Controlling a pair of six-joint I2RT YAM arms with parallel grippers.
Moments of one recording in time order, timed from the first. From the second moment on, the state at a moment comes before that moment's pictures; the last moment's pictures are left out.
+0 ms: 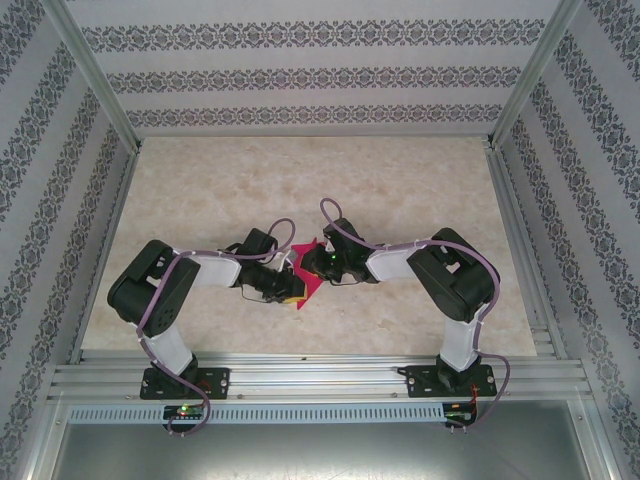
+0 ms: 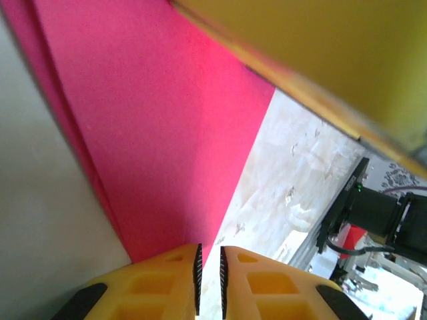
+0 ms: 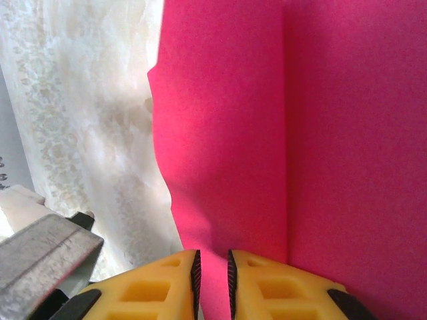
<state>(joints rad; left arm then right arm) -0.49 1.73 0.69 -0.08 0.82 -0.65 0.69 1.88 0.86 0.21 -0.41 1.09</state>
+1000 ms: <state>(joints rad) -0.55 1.42 0.61 -0.31 0.69 -0.64 0.70 1.89 0.86 0.22 -0.40 1.10</state>
